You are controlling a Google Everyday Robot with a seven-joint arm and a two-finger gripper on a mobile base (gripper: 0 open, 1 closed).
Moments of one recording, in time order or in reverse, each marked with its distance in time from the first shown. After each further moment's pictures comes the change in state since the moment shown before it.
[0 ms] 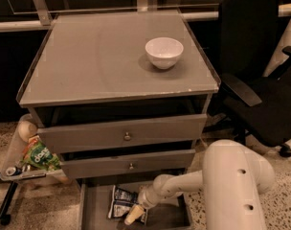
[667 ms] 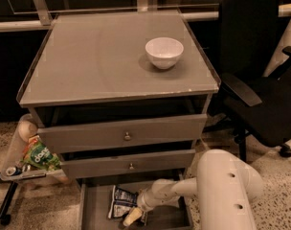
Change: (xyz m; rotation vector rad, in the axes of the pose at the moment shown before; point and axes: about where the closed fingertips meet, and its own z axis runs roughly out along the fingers) arm 0.018 -0.014 0.050 -0.008 -0.020 0.027
